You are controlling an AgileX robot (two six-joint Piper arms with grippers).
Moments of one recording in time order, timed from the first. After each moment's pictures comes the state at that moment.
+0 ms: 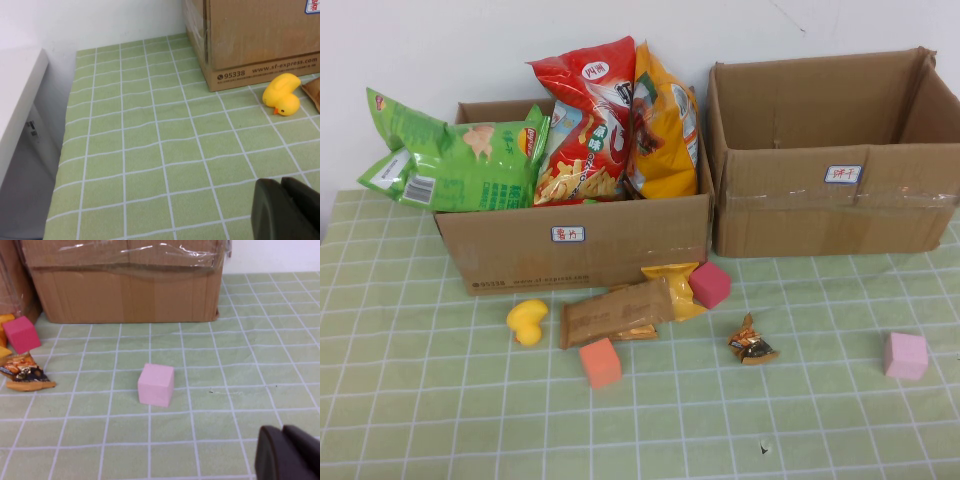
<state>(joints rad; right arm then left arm) 0.02 -0.01 0.02 0.05 0.41 -0.03 -0.01 -0.01 0.02 -0.03 0.36 0.05</state>
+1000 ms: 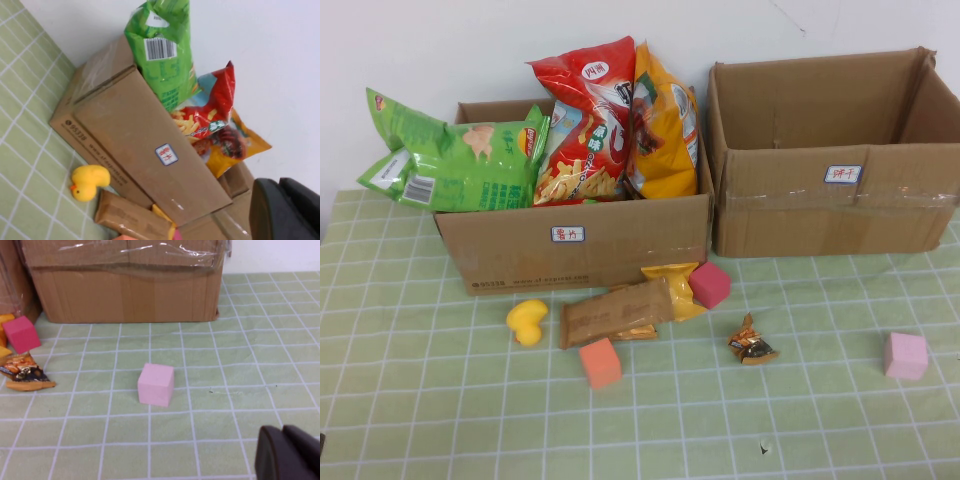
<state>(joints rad) 0.02 -0.01 0.02 0.05 0.41 -0.03 -0.01 -0.01 0.02 -1.07 0.13 -0.04</state>
